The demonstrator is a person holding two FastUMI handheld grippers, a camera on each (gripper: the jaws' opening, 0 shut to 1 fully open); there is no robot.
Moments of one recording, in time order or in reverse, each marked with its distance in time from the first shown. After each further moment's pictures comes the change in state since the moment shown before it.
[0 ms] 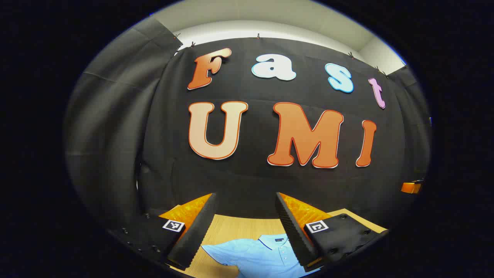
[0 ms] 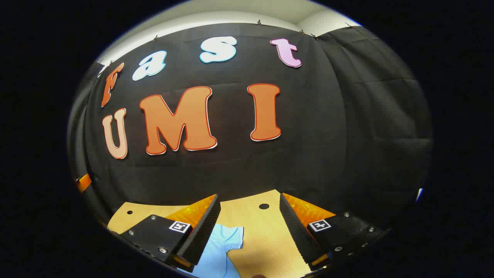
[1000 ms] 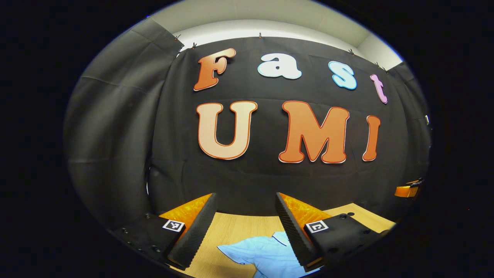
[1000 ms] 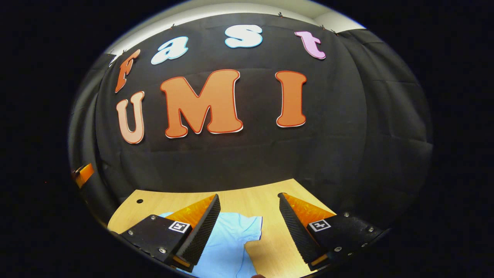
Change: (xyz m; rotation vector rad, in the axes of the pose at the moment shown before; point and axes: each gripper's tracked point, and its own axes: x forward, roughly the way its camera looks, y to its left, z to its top) left arm -0.010 0.041 0.004 0.043 0.005 0.045; right arm 0.007 0.070 -0.040 -0.046 0.134 0.135
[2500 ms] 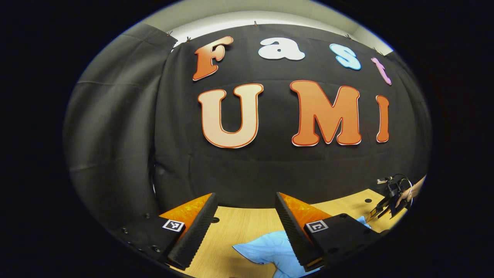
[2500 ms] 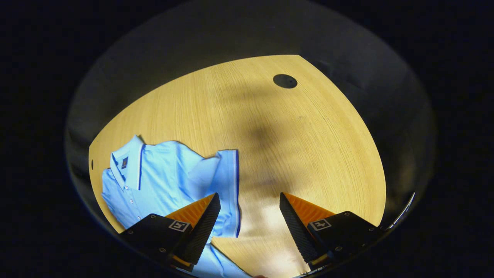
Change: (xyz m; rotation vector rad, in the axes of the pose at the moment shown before) left arm 0.037 0.033 -0.039 0.076 0.085 0.057; right arm 0.215 -0.067 -0.267 0.034 1.018 -0.150
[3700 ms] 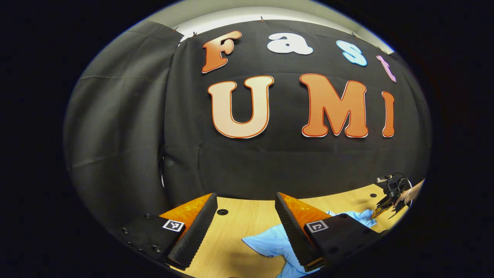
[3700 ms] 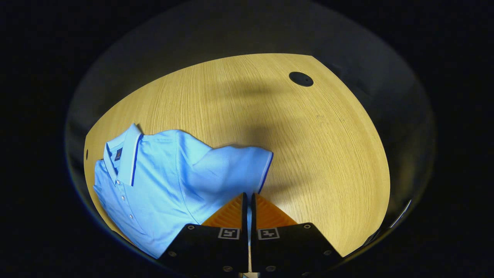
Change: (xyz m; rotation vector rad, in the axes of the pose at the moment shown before) left arm -0.011 0.032 -0.017 0.002 0.049 0.051; right arm 0.008 0.020 -0.002 -0.076 -0.038 -0.013
